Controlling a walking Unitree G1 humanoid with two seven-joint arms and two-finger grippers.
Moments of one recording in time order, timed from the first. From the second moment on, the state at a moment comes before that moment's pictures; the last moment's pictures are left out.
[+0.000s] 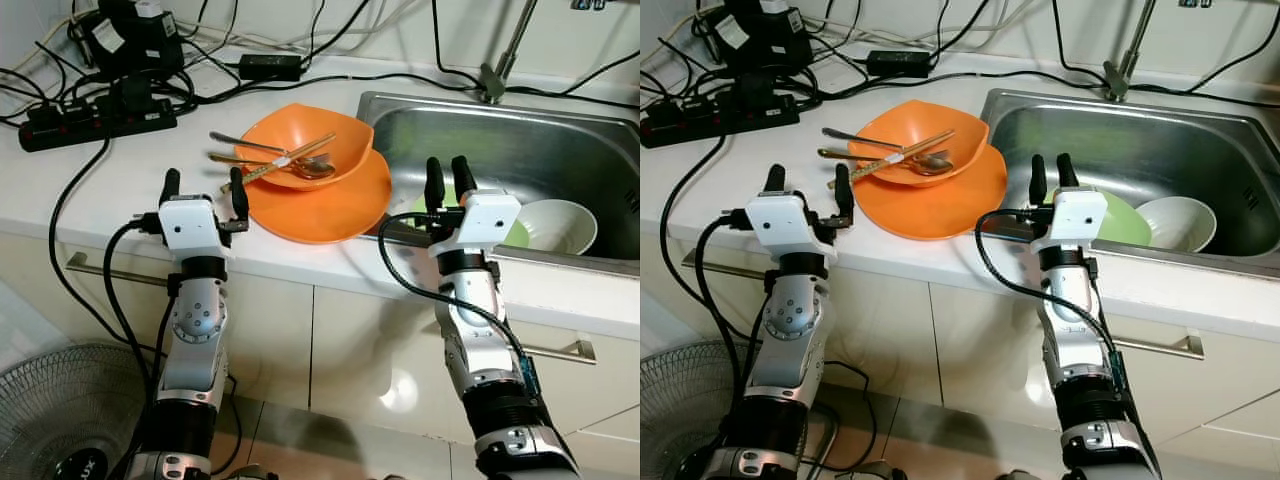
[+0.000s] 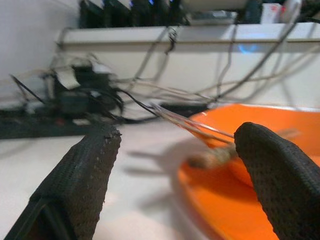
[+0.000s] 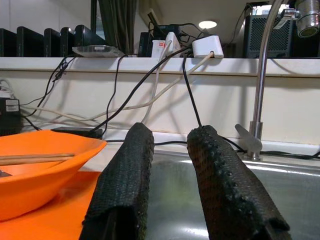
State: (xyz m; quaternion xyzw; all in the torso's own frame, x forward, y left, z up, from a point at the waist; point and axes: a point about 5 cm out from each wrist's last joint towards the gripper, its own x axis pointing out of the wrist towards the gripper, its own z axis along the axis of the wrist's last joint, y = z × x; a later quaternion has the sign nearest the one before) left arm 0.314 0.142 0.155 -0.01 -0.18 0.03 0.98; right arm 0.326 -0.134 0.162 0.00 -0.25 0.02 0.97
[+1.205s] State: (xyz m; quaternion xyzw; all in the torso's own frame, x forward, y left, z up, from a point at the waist) left arm 0.323 0.120 0.167 -0.08 -0.17 -0.06 0.98; right arm 0.326 -0.133 0.162 0.00 -0.25 0.02 0.97
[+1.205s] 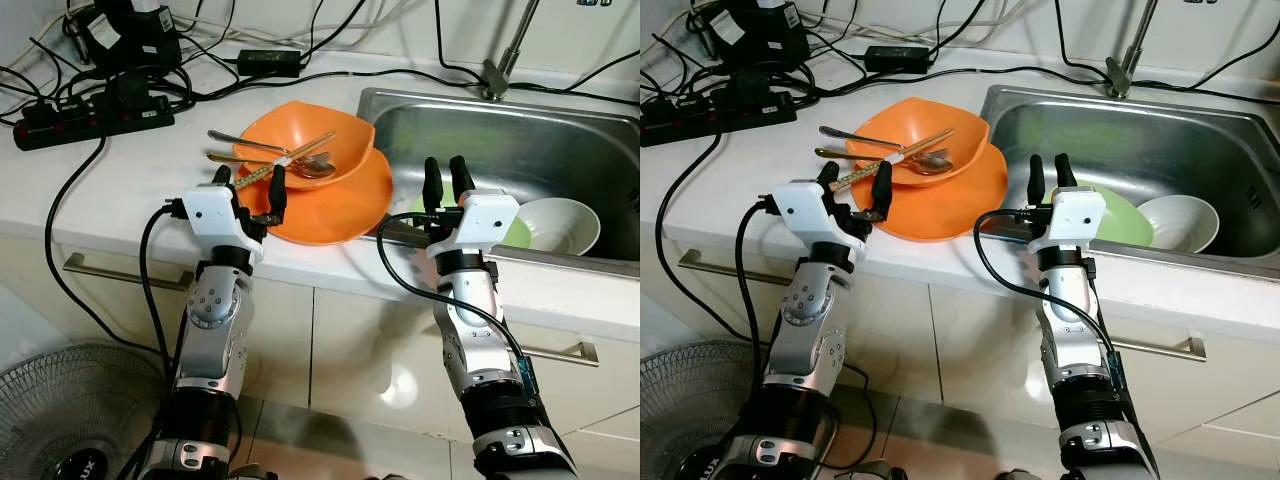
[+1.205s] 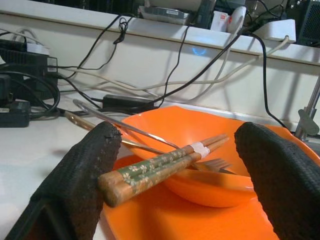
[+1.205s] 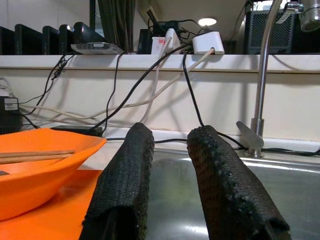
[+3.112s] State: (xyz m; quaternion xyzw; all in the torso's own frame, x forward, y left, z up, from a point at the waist) left arm 0.321 0.112 0.201 -0.08 -0.22 -0.10 0.97; right arm 0.329 -0.134 0.169 0.00 -0.26 0.02 0.97
